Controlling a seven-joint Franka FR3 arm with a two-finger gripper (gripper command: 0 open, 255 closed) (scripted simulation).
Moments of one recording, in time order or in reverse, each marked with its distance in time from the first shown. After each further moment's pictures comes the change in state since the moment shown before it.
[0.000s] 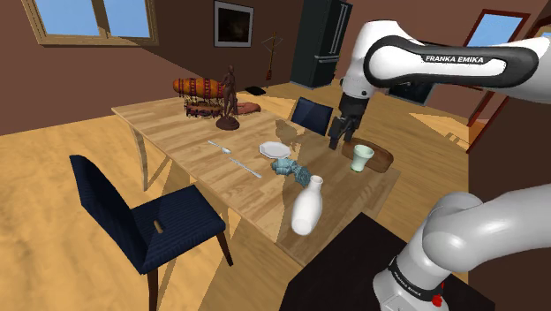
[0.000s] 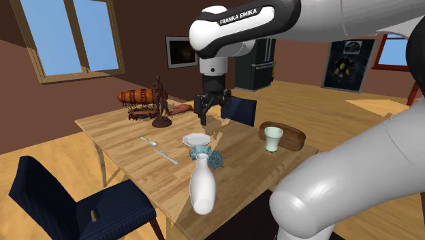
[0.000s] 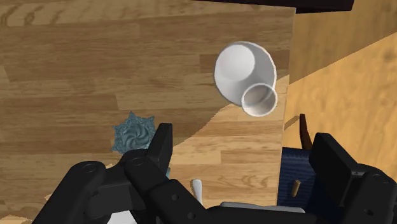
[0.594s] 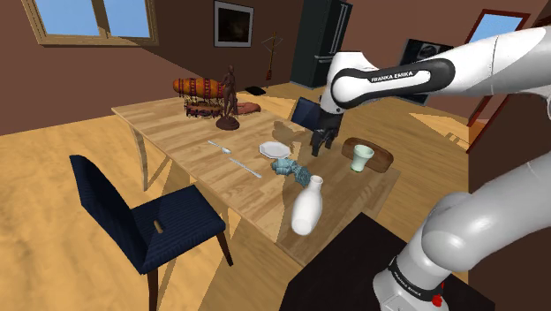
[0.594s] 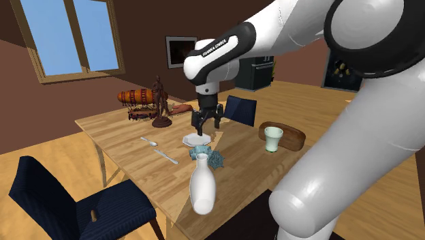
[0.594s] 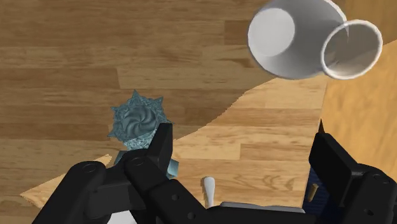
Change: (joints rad) arm -0.016 0.276 -0.058 0.016 -0.036 0.262 -0.100
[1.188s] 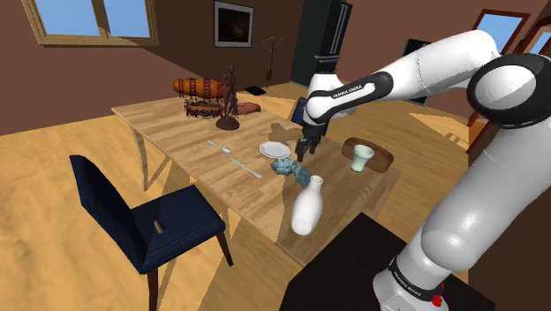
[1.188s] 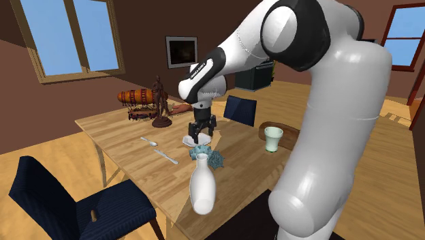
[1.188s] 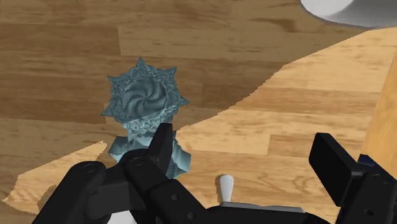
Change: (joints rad) arm -0.012 0.328 -0.037 0.124 0.005 0.206 -0.094
